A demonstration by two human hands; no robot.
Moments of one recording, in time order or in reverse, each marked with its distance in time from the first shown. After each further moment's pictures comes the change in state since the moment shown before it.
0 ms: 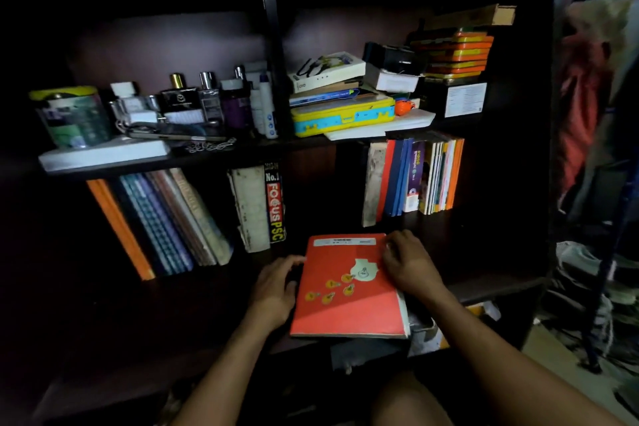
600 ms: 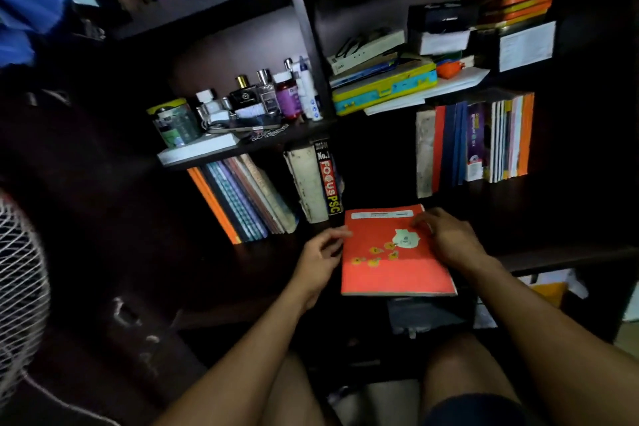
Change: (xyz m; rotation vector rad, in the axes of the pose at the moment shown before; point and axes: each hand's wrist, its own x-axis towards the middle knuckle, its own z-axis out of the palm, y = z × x) left_hand -0.042 0.057 -0.031 -0.815 0.012 -0.206; right_hand -0.009 -0.007 -0.002 -0.014 -0.245 -0.147
